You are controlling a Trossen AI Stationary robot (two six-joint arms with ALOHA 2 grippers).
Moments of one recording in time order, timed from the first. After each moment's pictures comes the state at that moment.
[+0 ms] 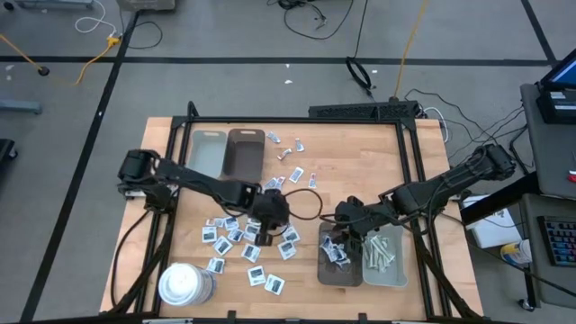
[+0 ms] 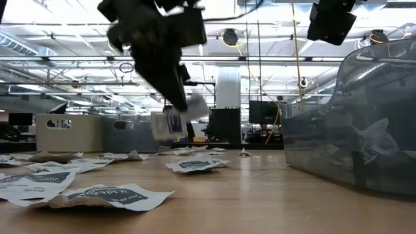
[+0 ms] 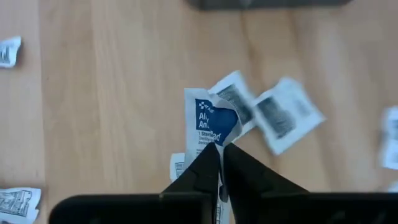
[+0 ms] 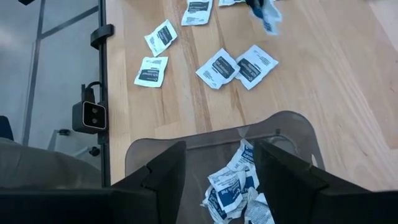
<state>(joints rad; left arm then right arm) -0.15 1.75 1.15 -0.41 0.08 -0.03 0.40 1.30 1.02 -0.55 0.06 0.69</state>
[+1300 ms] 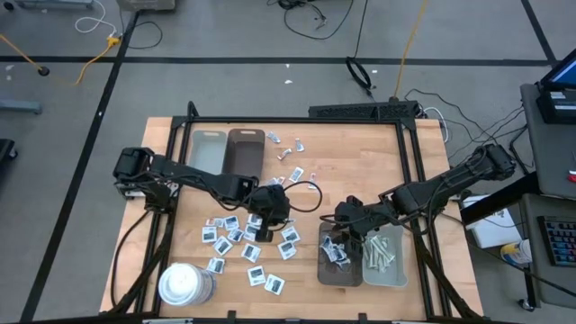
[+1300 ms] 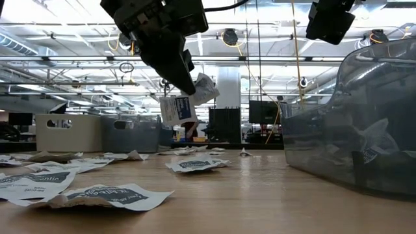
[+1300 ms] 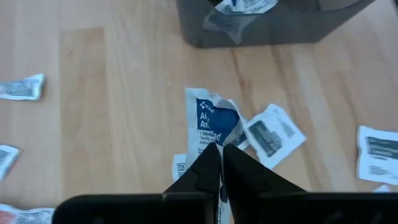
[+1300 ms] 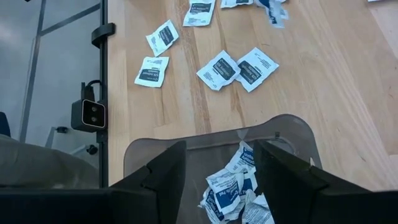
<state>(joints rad) -0.12 1.70 1.15 -0.38 0.13 0.01 0.40 1.30 1.02 -0.54 0.06 0.66</state>
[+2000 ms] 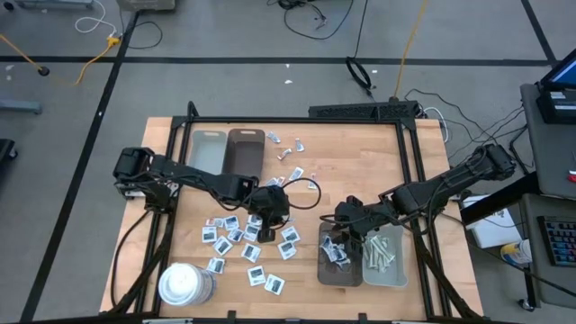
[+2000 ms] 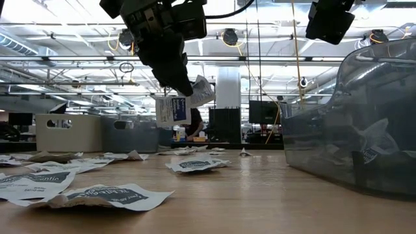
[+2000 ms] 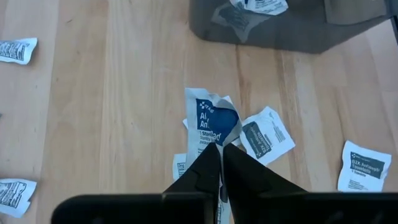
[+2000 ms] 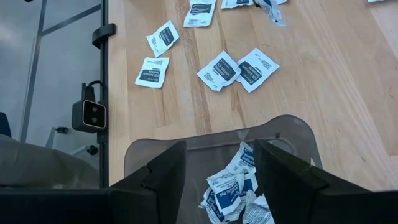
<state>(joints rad) -0.12 1.70 1.15 -0.40 0.13 -0.15 0.40 1.30 1.02 -0.54 0.06 0.66</state>
